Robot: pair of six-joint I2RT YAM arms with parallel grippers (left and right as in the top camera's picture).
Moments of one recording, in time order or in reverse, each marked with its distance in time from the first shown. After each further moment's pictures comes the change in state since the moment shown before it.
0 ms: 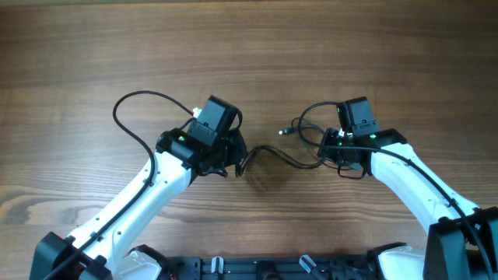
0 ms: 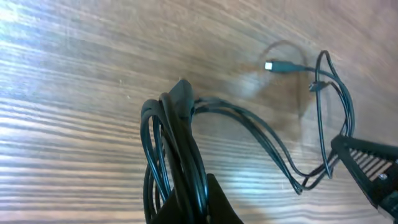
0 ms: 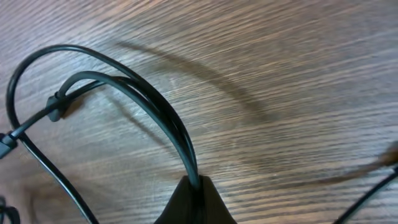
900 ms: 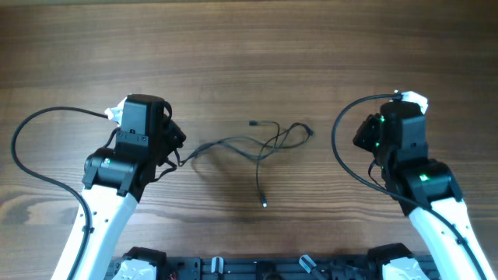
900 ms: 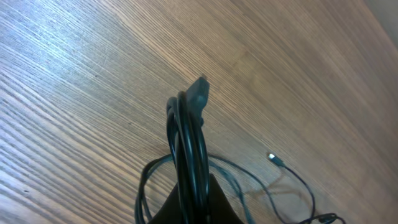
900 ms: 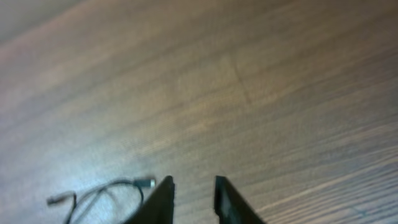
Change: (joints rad) left arm 0.335 -0.287 0.000 -0.131 -0.254 0.006; right arm -0.052 -0.452 0.051 -0.078 0.310 -0.098
